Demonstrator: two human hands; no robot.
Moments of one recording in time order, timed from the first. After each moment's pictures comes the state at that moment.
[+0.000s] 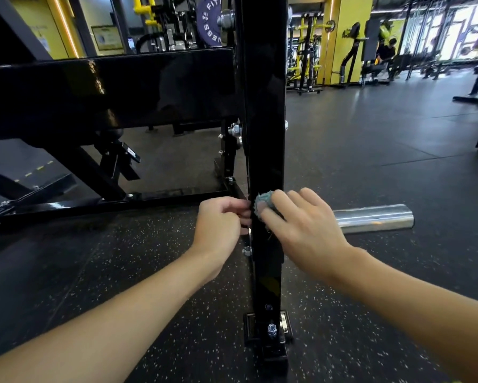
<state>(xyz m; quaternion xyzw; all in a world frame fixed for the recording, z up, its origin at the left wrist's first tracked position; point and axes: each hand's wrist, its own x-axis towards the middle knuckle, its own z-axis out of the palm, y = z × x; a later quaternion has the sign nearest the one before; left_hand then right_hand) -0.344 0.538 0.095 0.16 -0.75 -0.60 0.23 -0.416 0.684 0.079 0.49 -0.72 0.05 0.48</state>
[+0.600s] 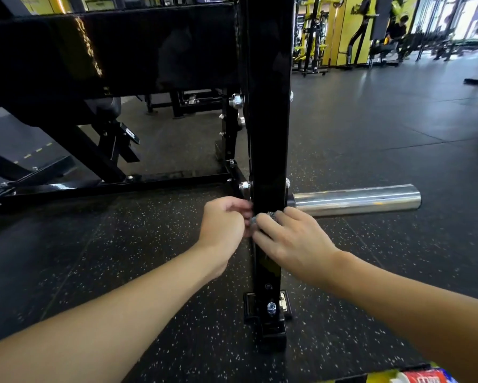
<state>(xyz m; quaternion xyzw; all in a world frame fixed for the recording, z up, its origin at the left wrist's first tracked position) -0.339 0.546 0.066 0.21 -0.73 -0.62 0.19 -0.417 0.680 0.022 0.57 -0.71 -0.02 0.42</state>
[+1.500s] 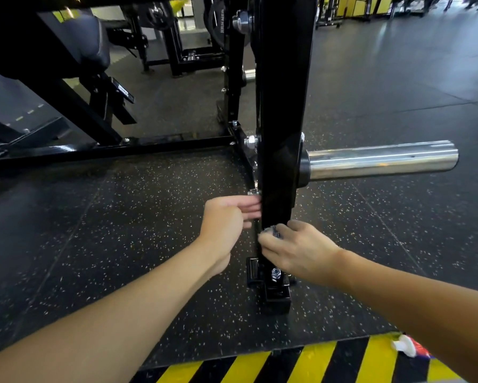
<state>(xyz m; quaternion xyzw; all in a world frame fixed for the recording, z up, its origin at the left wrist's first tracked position) -0.332 0.536 0.005 0.23 -0.72 -0.64 0.12 -0.426 0.692 -0.071 0.66 -0.68 -0.13 0.30</state>
